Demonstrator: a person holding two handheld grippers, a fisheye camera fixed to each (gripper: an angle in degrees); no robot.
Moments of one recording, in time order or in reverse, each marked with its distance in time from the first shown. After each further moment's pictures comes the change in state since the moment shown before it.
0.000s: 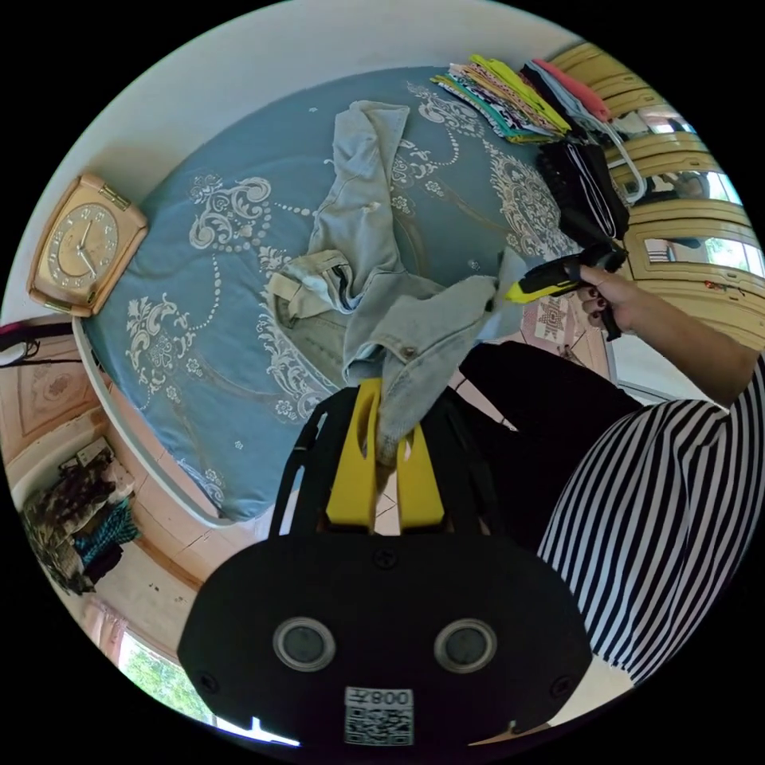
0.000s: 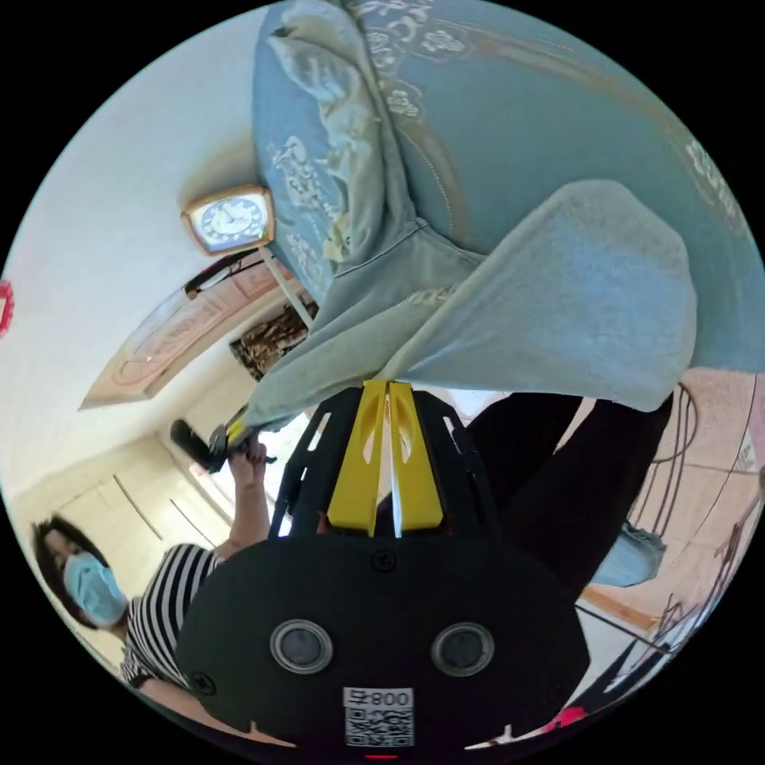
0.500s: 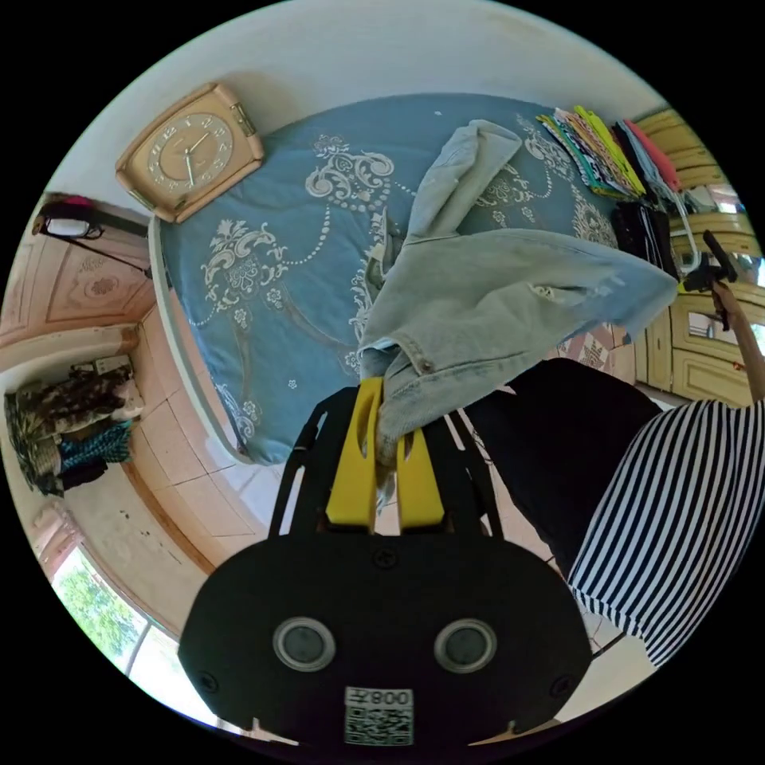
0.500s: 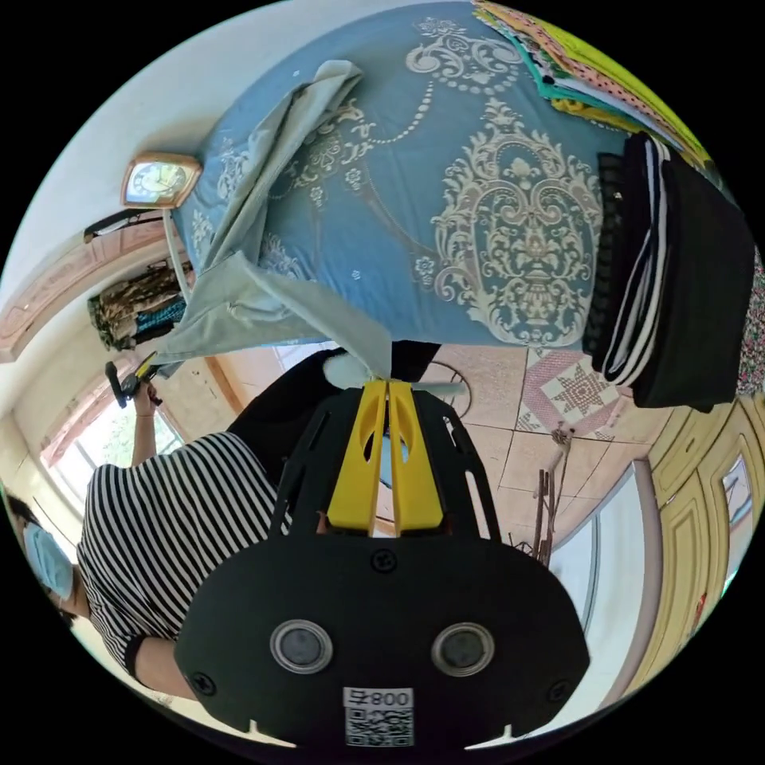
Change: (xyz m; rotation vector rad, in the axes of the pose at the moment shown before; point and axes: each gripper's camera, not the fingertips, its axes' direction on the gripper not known) left arm -0.051 0.080 -0.016 0.024 -0.070 -0.270; right arm -0.043 0.065 -0.198 -0.019 0.708 -0.011
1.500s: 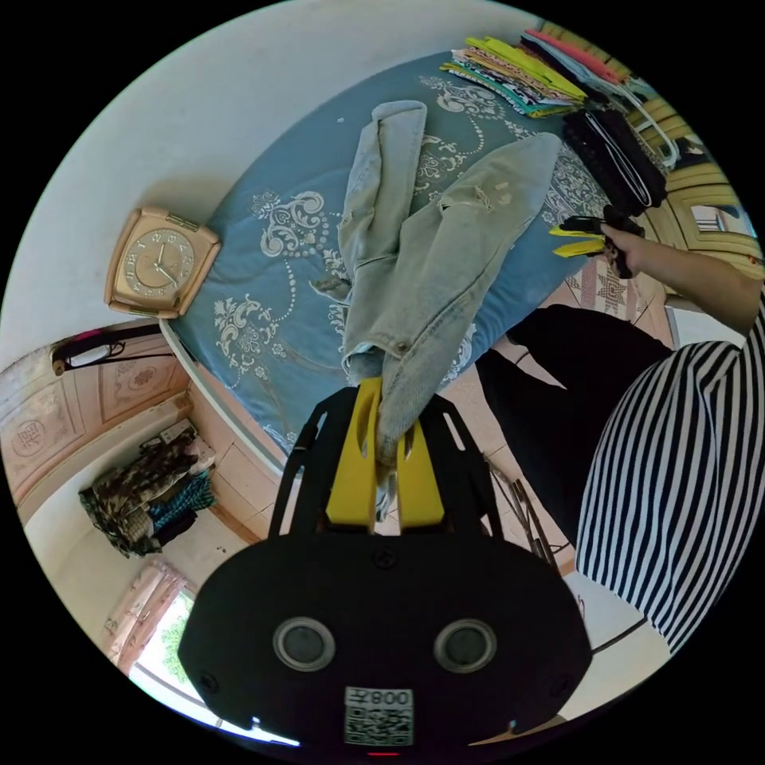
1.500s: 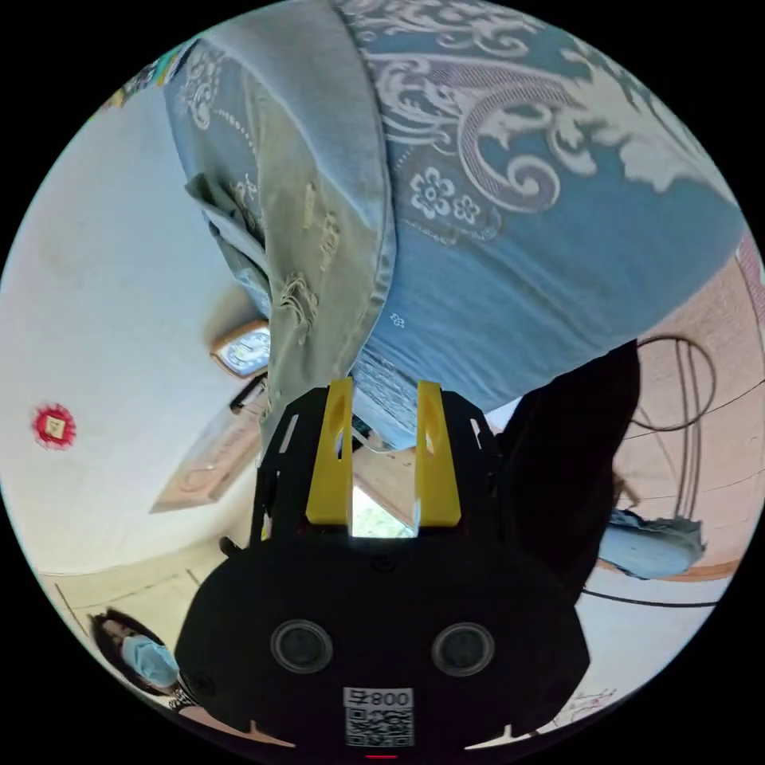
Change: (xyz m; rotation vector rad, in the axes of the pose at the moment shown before) left arm 0.167 0.010 -0.023 -0.076 -0.246 0.300; right arm 0.166 0.012 0.180 0.212 -0.975 0.470
